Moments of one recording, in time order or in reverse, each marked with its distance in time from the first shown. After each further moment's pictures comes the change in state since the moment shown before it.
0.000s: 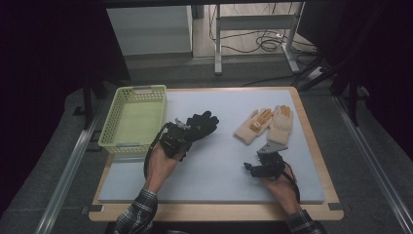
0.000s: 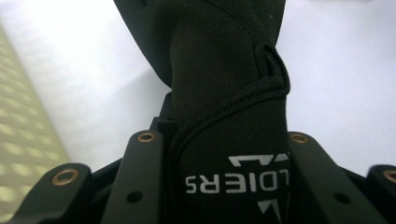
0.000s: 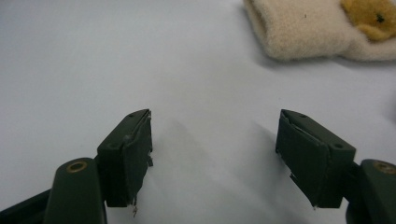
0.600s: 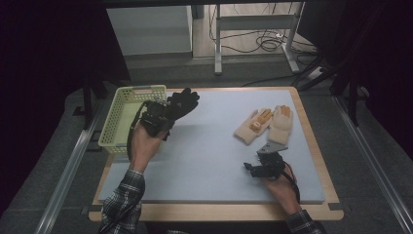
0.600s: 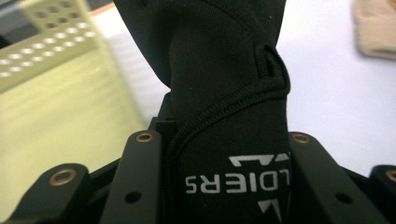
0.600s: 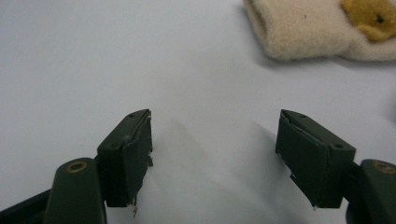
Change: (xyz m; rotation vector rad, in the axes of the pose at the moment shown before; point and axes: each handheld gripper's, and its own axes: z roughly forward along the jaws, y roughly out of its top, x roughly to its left) left arm 0.066 0.027 -0.041 -0.038 0.115 -0.097; right arm 0.000 0.000 0.000 -0.001 -0.001 -0.003
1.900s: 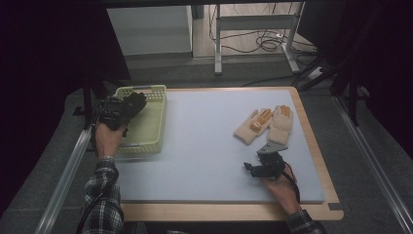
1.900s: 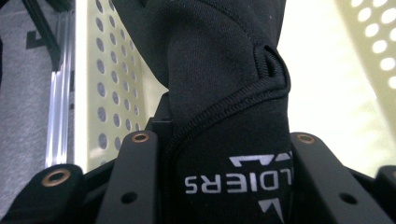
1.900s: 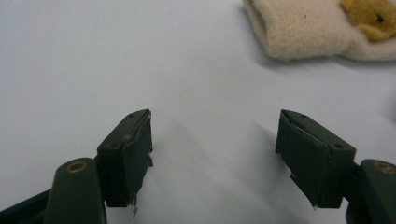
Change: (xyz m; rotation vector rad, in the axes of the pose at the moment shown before) left arm 0.150 -0.055 0.047 0.169 0.199 -0.271; right arm 0.000 0.000 0.000 -0.003 0.001 0.003
